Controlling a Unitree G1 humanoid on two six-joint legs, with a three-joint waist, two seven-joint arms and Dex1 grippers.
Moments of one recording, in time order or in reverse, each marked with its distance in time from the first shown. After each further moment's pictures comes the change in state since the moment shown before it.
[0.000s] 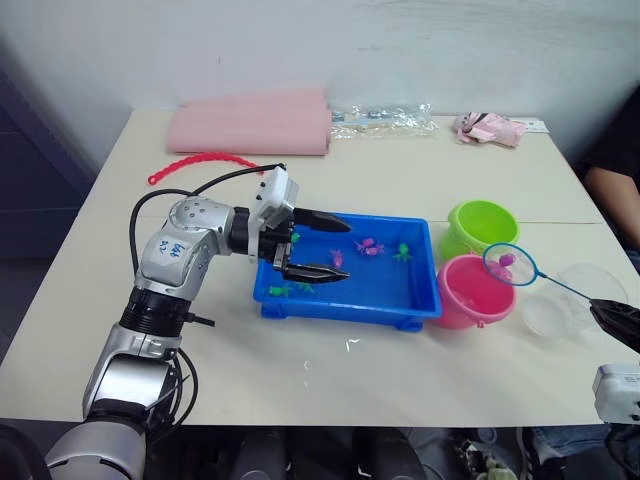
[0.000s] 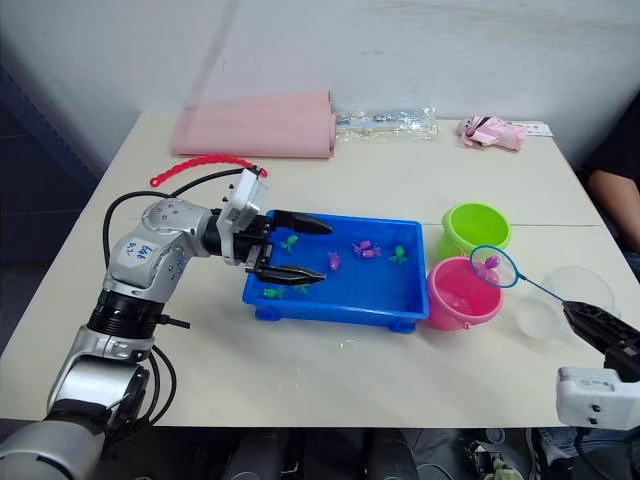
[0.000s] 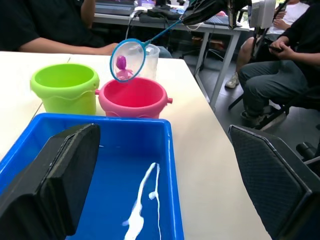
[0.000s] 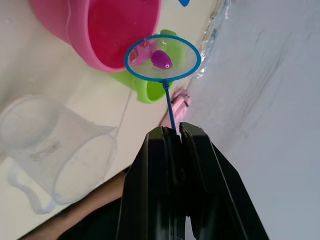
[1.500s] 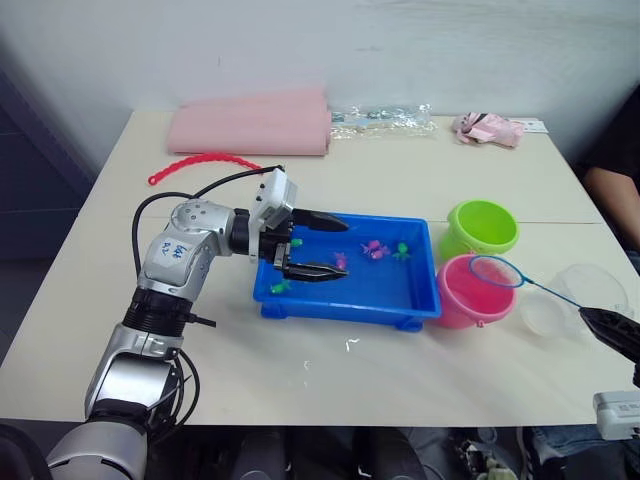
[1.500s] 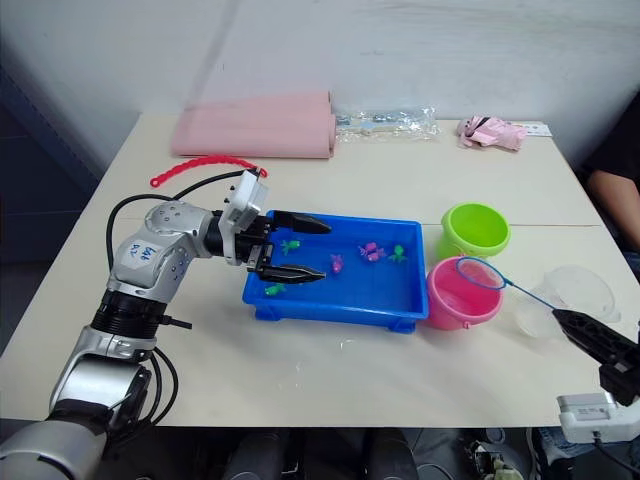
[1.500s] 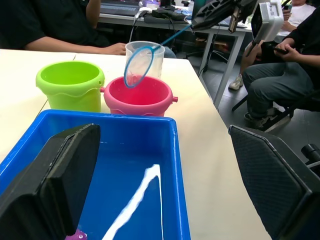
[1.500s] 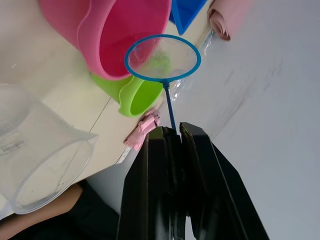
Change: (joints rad) left arm -0.001 -0.010 0.000 0.044 0.009 -0.035 0.010; right arm -0.071 0.007 -0.006 0.162 -0.215 -0.230 -0.245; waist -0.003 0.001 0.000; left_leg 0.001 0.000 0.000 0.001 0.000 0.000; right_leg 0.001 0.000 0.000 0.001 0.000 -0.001
